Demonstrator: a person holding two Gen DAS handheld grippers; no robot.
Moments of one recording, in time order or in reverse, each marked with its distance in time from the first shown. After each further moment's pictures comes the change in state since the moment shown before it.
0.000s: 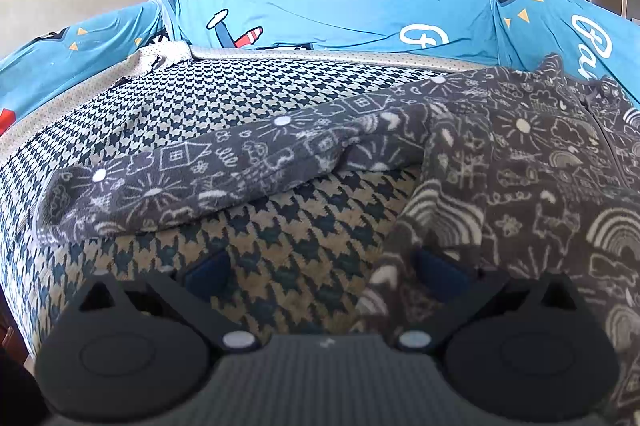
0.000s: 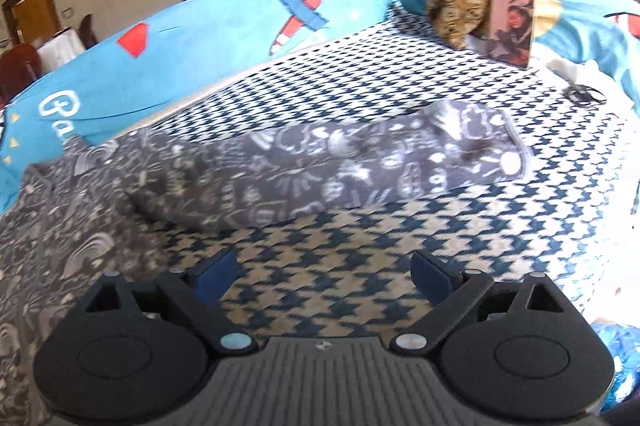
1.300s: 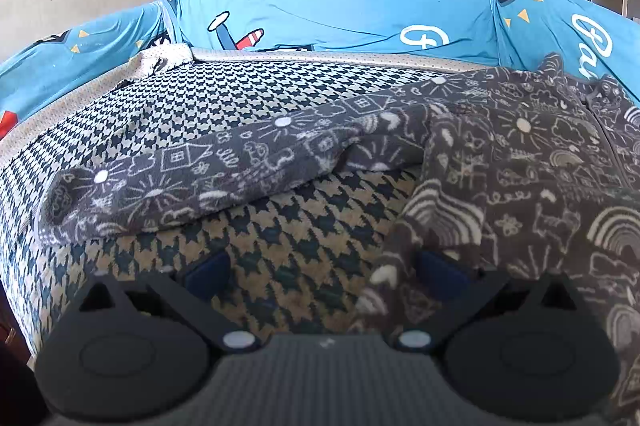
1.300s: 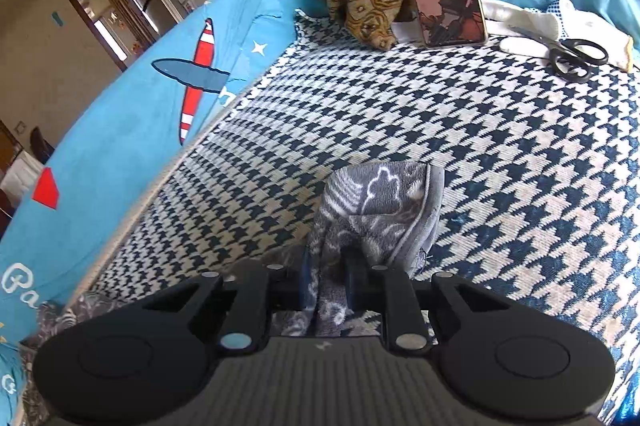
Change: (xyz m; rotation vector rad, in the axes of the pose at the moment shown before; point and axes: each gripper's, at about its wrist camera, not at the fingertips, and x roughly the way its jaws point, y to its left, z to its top) left arm 0.000 -0.003 -0.001 0.005 -0.008 0.010; right arm 0.075 -0.074 0.090 0.351 0.004 0.103
